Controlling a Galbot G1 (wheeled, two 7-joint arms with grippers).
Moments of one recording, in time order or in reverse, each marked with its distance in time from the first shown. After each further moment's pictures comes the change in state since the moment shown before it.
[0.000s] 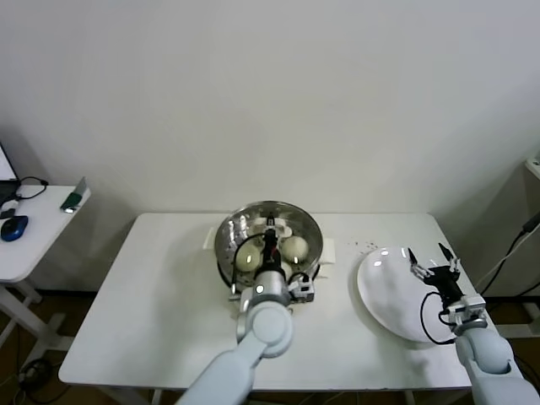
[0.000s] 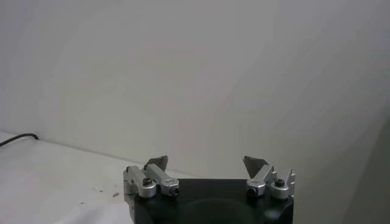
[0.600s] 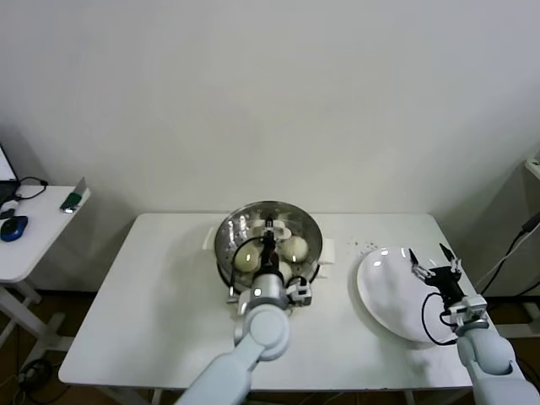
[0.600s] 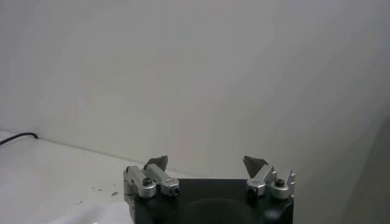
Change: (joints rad) left arm 0.012 0.017 0.001 -0.003 -0.007 -0.001 -0.009; right arm -0.006 -0.001 0.010 0.007 -0.006 -0.006 -0.005
